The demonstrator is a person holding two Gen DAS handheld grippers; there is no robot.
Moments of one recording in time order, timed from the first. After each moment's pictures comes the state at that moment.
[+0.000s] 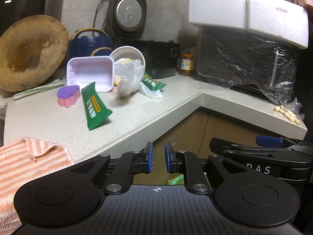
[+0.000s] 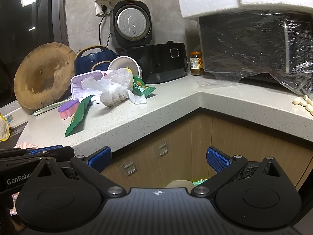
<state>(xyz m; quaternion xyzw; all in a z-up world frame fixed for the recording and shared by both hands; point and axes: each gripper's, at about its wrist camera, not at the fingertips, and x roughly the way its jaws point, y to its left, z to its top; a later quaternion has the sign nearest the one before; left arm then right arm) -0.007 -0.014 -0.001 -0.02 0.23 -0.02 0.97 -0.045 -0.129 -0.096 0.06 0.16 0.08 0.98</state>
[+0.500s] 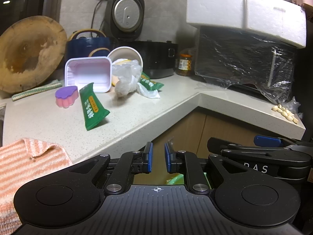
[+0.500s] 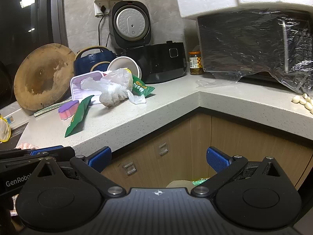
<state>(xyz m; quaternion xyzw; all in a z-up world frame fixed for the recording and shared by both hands) -0.008 -0.016 0.001 -0.02 0.23 -0.02 0.97 -0.045 -0.130 -0.096 0.06 0.16 0.08 0.98</state>
